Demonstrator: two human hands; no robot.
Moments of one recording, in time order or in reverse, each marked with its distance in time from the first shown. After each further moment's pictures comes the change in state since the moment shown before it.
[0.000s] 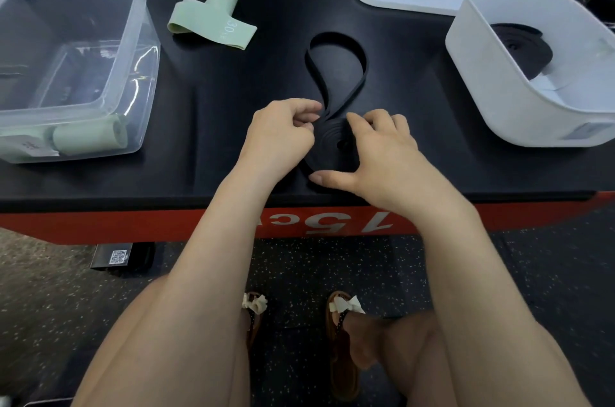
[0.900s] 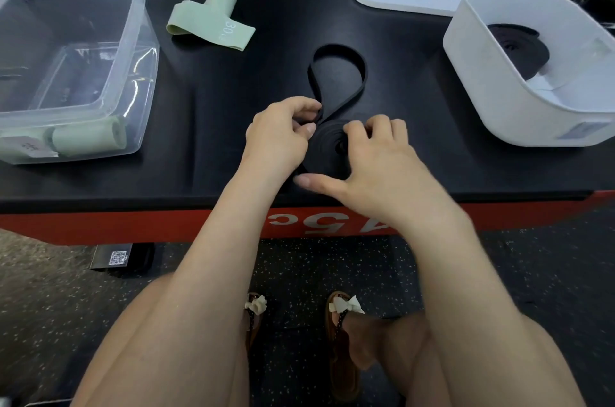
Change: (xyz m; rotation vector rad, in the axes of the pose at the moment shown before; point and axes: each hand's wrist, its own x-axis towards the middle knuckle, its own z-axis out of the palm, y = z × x) left_hand 0.001 0.000 0.005 0.065 0.033 0.019; right_hand -0.014 -0.013 0.000 -0.069 0.021 0.058
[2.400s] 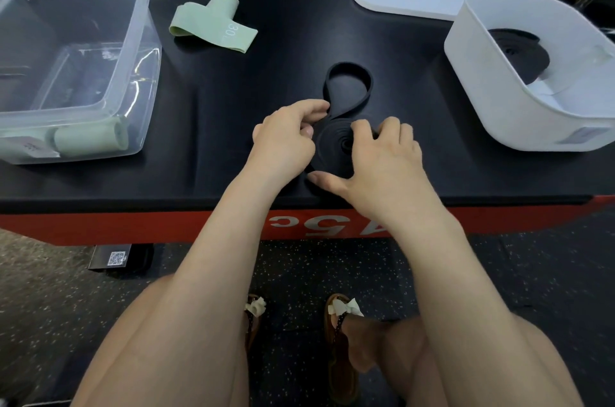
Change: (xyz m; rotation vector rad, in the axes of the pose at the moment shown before) left_hand 0.002 -0.004 0.003 -0.043 -0.069 0.021; right_hand 0.006 -0.001 0.010 -0.070 0.081 0.068
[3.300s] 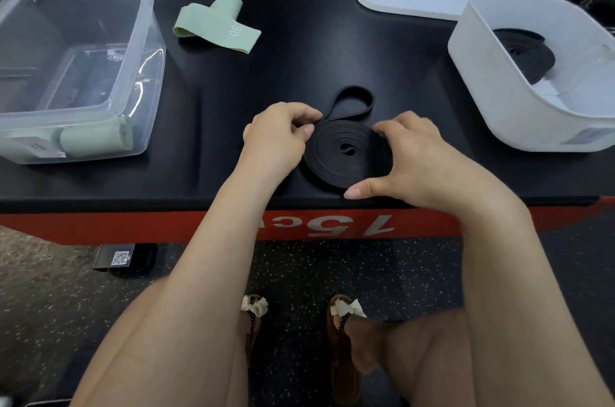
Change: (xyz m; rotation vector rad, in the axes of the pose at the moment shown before) left_hand -0.001 -0.002 -0.009 0.066 0.064 -0.042; right_hand 0.010 0.042 -0.022 0.224 -0.227 -0.098
